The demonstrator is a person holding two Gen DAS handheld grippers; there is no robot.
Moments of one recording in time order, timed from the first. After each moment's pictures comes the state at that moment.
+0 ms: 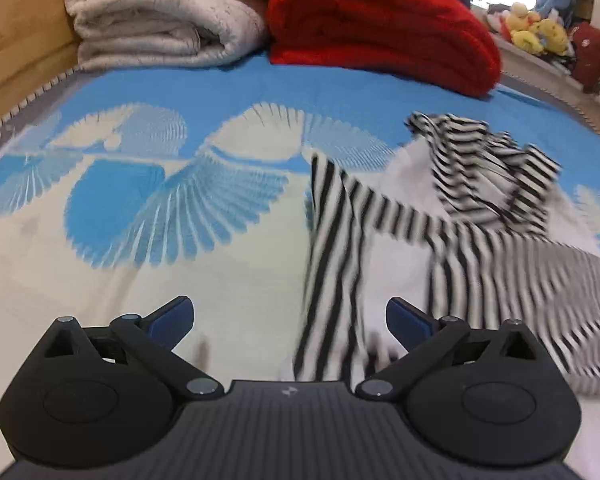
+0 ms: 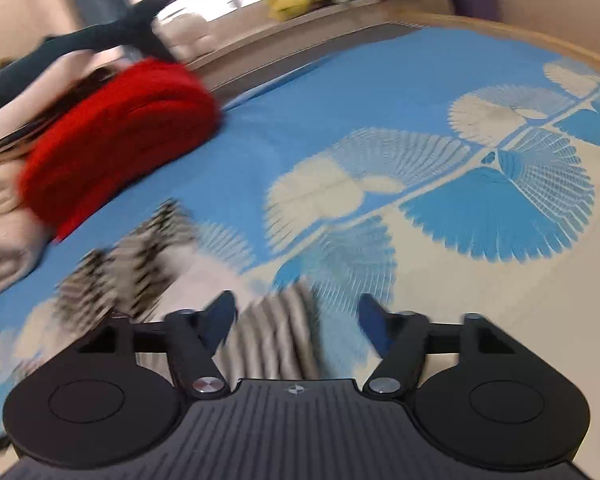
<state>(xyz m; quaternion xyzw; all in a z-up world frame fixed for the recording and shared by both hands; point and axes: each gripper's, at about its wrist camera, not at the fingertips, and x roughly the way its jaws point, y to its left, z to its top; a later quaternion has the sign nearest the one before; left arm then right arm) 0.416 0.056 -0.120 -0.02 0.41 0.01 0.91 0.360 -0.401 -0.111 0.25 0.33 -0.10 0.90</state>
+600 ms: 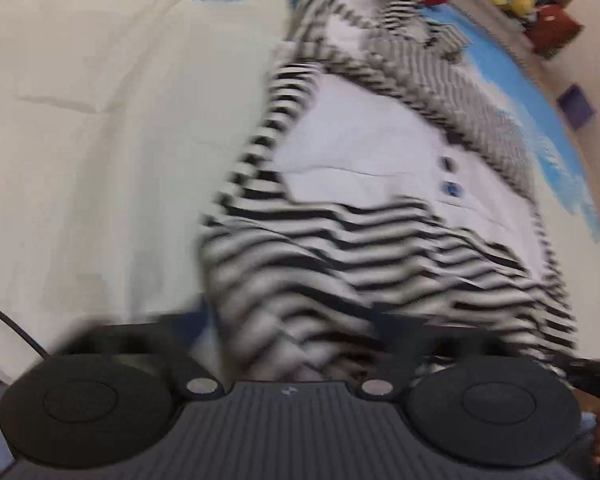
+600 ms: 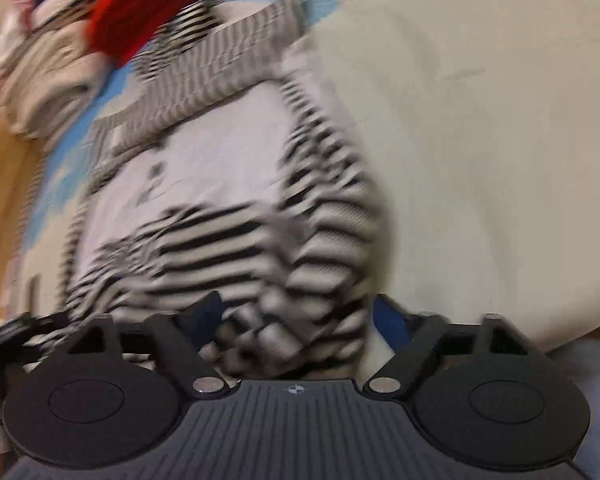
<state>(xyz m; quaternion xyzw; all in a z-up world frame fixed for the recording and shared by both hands) 0.193 0.101 -0.148 -0.14 0.54 -0.11 0.82 0.108 -0.332 -0.172 0.30 0.49 0.02 0.82</state>
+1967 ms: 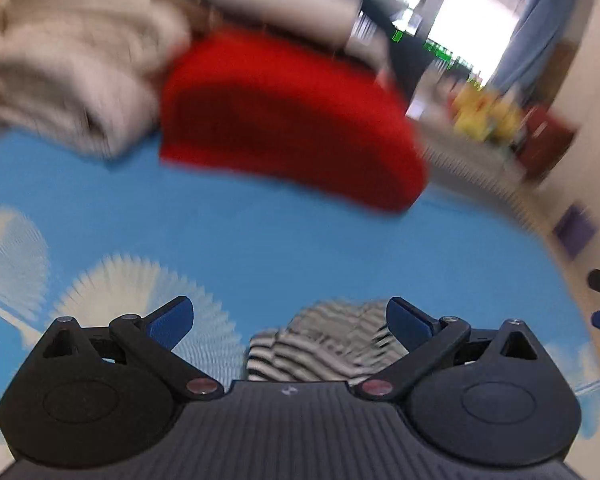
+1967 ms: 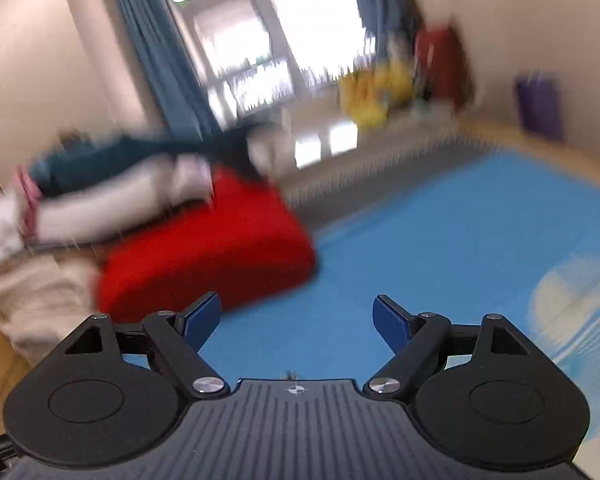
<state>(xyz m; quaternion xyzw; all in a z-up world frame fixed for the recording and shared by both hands) 0.630 -0.039 -0.013 -0.11 0.40 -0.06 0.91 0.604 -0.393 0.041 0.23 0.27 -0.08 0.93</state>
